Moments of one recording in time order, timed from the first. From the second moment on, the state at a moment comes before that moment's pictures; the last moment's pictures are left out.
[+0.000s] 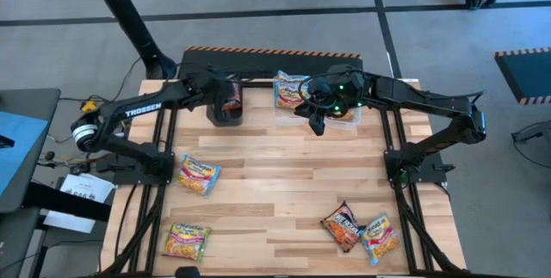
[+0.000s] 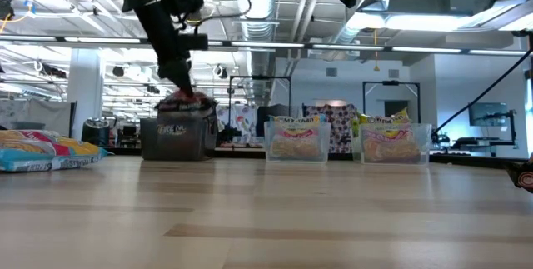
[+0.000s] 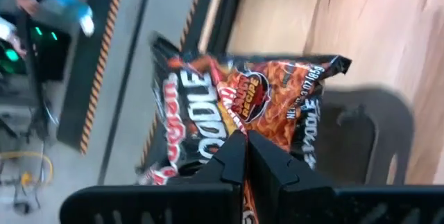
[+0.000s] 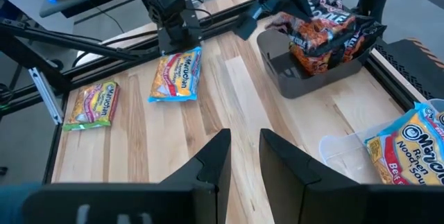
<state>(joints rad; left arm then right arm) 0.61 1.32 0.95 -0.43 -0.32 0.53 -0.24 1.36 1.40 -0.58 -0.13 0.21</state>
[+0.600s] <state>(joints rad) 0.62 1.43 0.95 -0.52 -0.27 0.46 -0.24 1.36 1.40 -0.58 -0.13 0.21</state>
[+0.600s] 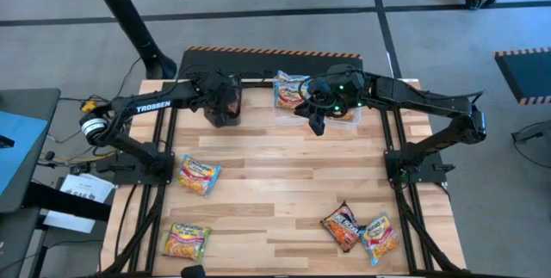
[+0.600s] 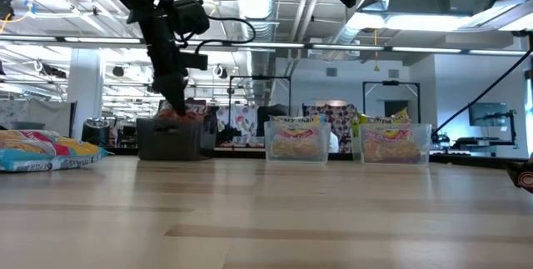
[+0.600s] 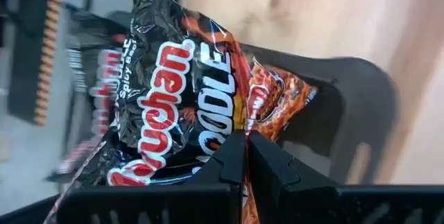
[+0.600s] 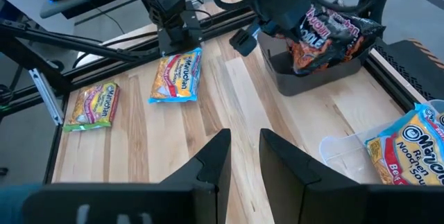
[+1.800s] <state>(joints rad) 0.60 1.36 1.16 -0.82 0.05 0.22 -0.22 1.36 1.40 -0.75 -0.31 0.29</state>
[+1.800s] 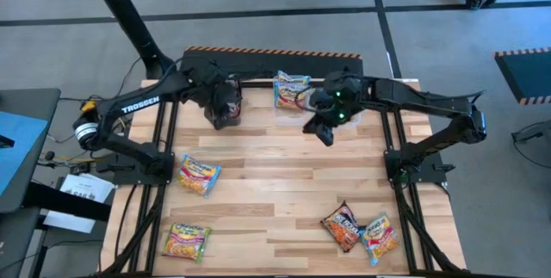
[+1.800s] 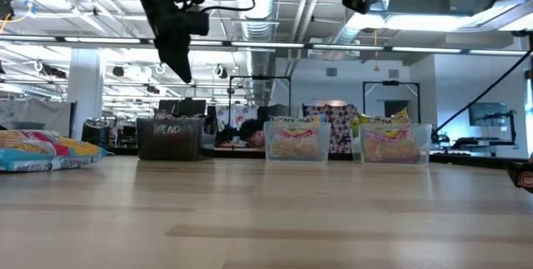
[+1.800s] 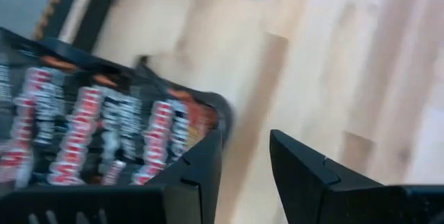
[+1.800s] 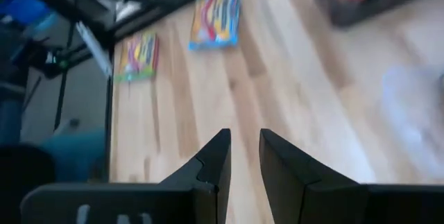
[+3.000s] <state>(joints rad) 0.54 1.28 1.16 -0.87 0.06 0.11 0.45 1.36 1.40 -1.29 -0.23 1.11</state>
